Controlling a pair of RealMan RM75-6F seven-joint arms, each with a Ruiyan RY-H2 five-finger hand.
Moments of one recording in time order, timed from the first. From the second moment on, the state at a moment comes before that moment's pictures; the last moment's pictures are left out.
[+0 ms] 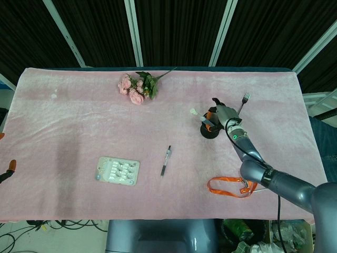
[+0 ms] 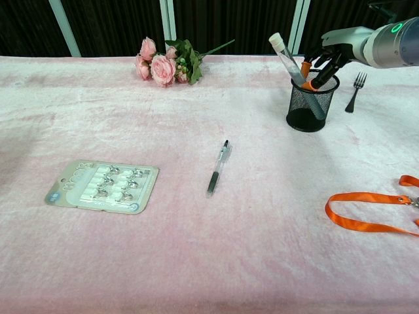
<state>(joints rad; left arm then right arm) -0.11 -1.18 -0.16 -1.53 1.32 1.52 0.06 1.05 -1.43 0.21 -1.16 -0.49 0.53 -0.09</state>
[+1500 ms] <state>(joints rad) -0.09 -1.16 -0.16 -1.55 1.33 1.52 0.04 0.54 -1.17 0.88 -1.72 -0.99 0.44 0.98</state>
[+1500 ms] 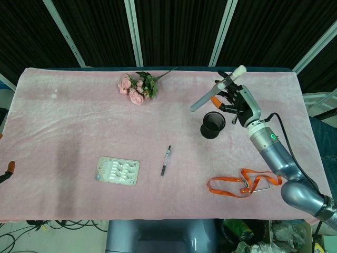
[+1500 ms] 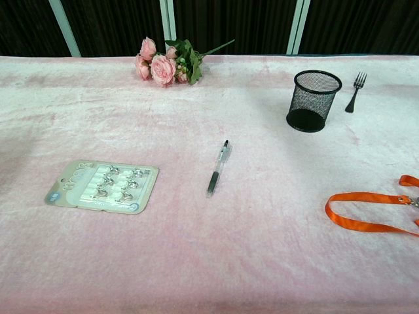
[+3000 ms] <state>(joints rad) -0.09 -1.16 -0.16 -1.56 1.34 1.52 0.03 0.50 -1.05 0.71 -1.85 -1.16 0.53 0.63</state>
